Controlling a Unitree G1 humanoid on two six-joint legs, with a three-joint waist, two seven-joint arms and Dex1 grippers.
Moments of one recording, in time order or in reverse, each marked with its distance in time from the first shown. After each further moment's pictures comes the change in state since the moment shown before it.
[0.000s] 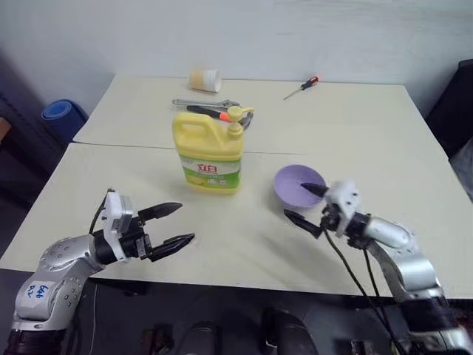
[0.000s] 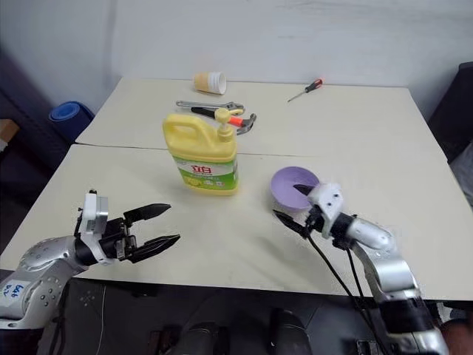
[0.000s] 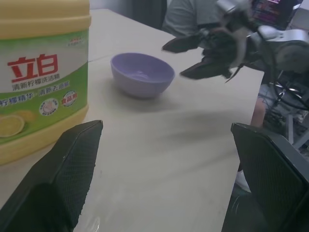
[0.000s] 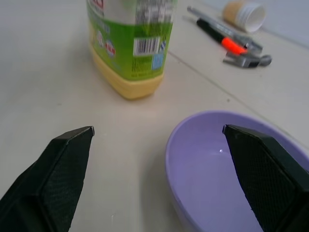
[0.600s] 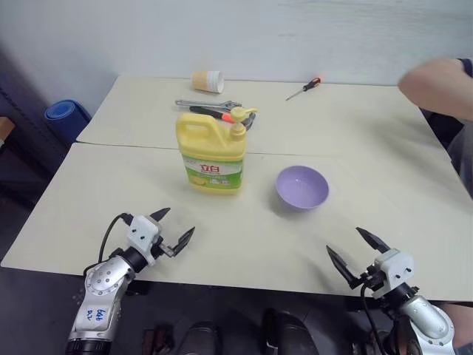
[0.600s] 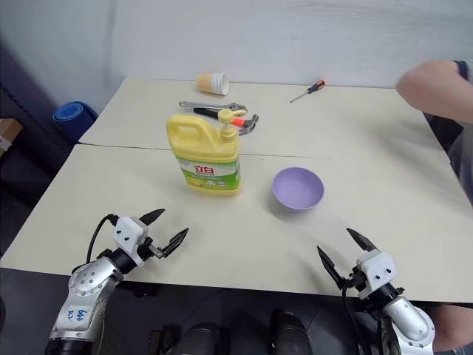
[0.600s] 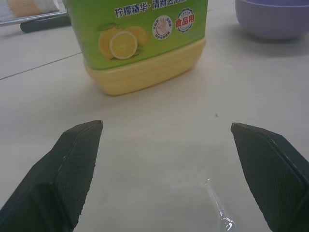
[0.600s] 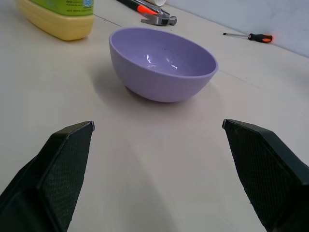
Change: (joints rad) left arm 0.056 -0.255 -0.103 0.278 0.516 -0.431 0.376; right arm 0.574 0.144 -0.292 0.027 -0.015 -0.615 -0.089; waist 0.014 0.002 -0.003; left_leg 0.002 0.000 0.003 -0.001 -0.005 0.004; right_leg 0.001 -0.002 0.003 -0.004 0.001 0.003
